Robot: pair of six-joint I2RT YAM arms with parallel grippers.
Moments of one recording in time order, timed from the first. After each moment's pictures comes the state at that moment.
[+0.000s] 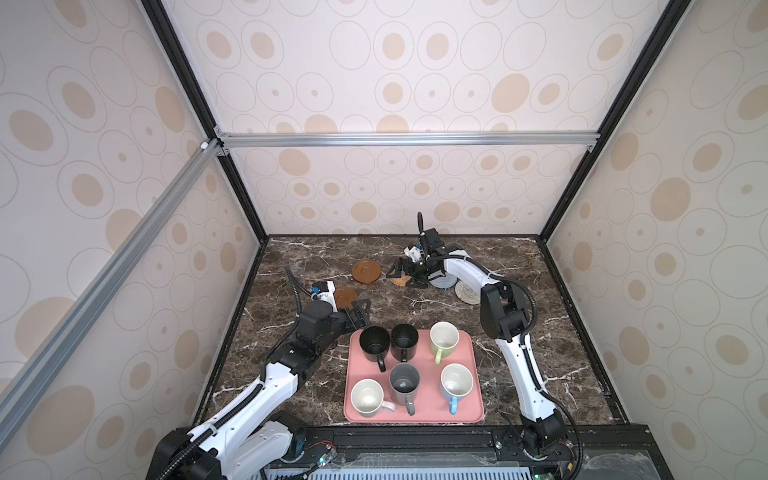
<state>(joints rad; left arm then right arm) -0.44 0.97 0.53 0.03 0.00 -0.73 0.43 2.50 2.16 -0.69 -0.64 0.54</state>
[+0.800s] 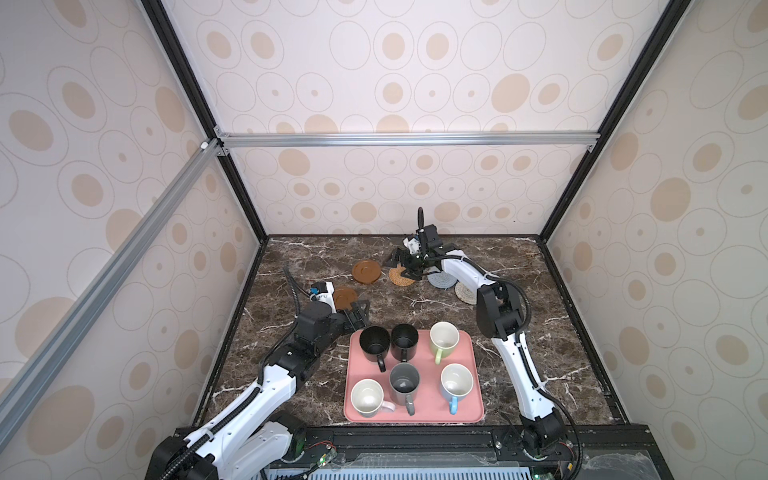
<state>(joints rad) -0.44 0.94 0.52 0.00 0.00 -0.73 0.43 2.58 2.26 -0.55 -0.61 0.67</state>
